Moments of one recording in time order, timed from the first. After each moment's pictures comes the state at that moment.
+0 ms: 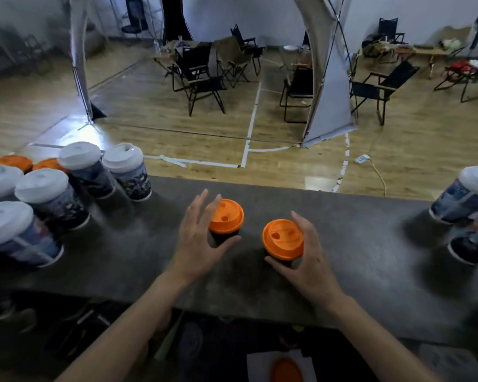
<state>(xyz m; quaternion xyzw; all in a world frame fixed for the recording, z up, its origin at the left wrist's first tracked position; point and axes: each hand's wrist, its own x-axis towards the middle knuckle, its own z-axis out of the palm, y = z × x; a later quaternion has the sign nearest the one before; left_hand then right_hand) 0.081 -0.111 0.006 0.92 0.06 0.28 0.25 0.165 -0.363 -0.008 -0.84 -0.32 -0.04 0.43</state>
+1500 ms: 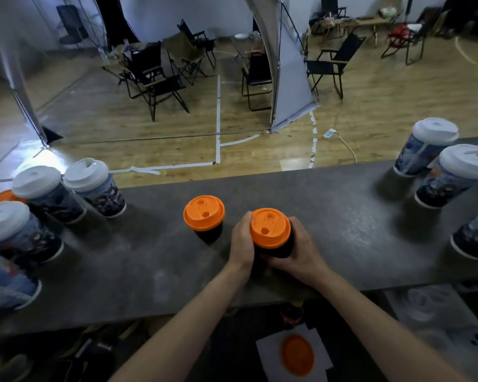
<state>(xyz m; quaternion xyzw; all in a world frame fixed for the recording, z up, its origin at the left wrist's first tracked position) 0.125 -0.230 0.011 0.65 0.19 0.11 0.73 0.160 -0.372 -0.031 -0.83 -0.23 0.02 0.52</state>
